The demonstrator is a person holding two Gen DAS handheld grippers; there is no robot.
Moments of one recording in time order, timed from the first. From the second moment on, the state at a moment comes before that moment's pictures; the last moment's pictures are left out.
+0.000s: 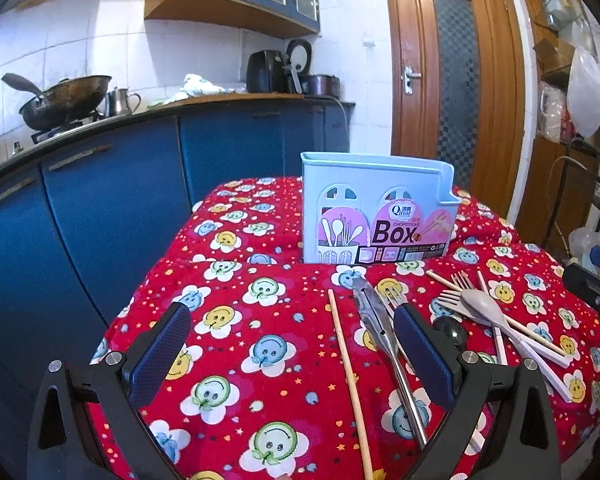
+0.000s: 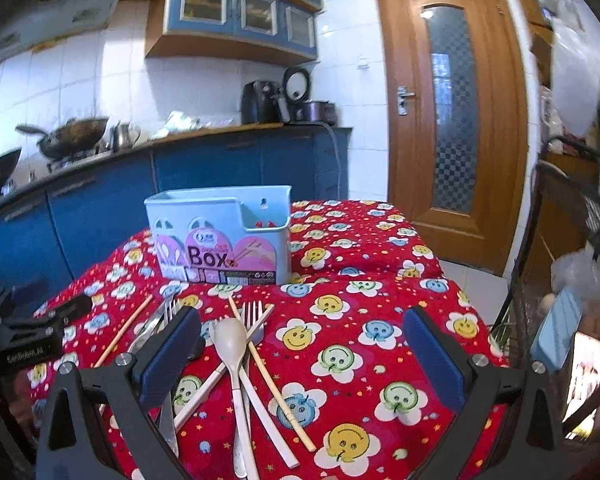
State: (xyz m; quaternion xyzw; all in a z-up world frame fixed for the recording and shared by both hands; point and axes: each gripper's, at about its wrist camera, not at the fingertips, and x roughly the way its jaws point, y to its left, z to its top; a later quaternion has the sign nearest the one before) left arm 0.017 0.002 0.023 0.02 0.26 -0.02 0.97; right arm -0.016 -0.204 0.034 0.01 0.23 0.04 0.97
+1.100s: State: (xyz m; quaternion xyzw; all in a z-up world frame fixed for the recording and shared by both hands) left arm 0.091 -0.004 -0.013 0.00 0.54 -0.11 0.84; right arm 0.055 -0.177 0.011 -0.04 0.52 0.16 0.84
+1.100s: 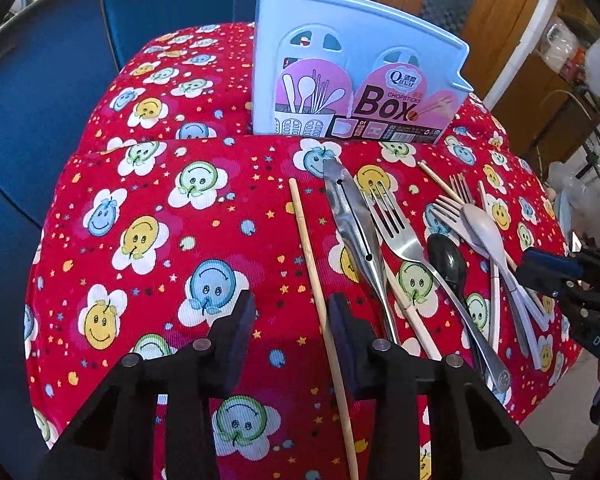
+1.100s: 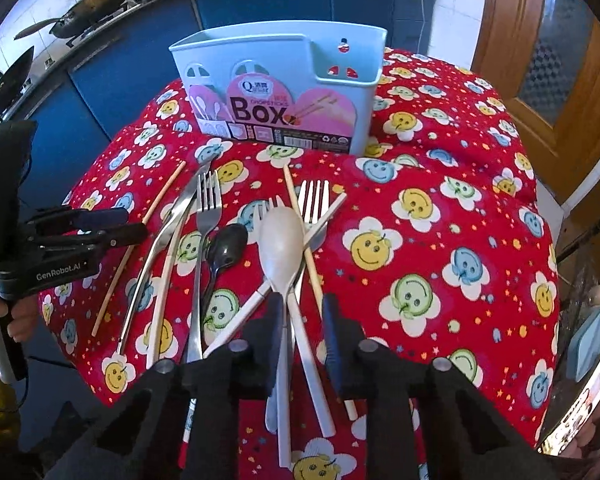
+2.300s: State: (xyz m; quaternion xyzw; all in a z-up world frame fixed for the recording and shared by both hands) left arm 0.056 0.016 0.028 -0.10 0.41 -0.16 0.89; right arm 0.022 -0.178 0.051 0.01 0.37 0.18 0.91
